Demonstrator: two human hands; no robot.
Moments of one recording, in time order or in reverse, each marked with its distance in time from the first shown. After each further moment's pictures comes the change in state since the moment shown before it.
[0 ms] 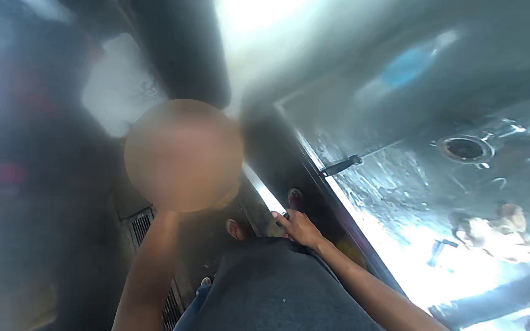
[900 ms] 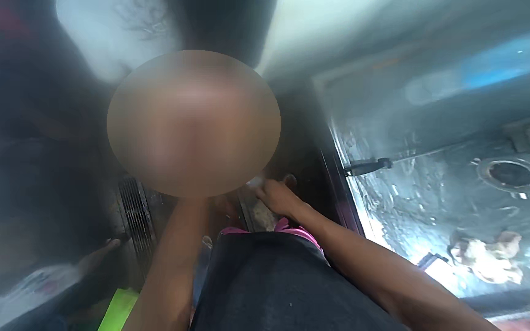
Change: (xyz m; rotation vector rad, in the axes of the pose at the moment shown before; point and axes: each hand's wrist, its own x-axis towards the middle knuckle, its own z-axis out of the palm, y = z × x) left_hand 0.041 -0.109 0.157 0.345 0.108 -0.165; right_hand 0.060 -0.129 0.014 -0.472 -0.204 -0.022
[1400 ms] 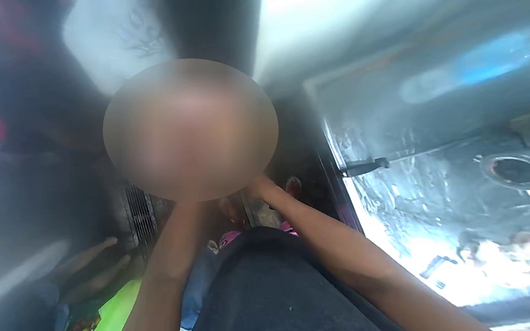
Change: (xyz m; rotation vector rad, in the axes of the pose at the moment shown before) left_hand -0.011 0.011 -0.039 -0.285 0.276 0.101; right_hand 0.036 -0.038 -0.021 -0.064 -0.032 -0.083
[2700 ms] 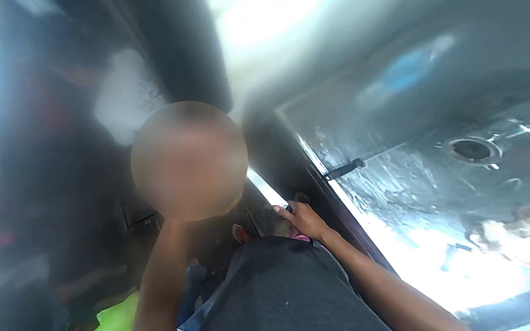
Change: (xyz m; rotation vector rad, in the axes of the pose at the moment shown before) left_hand 0.022 0.045 -0.107 -0.180 -0.610 -0.246; right_hand -0.101 0.144 0.054 0.419 0.323 -0.019
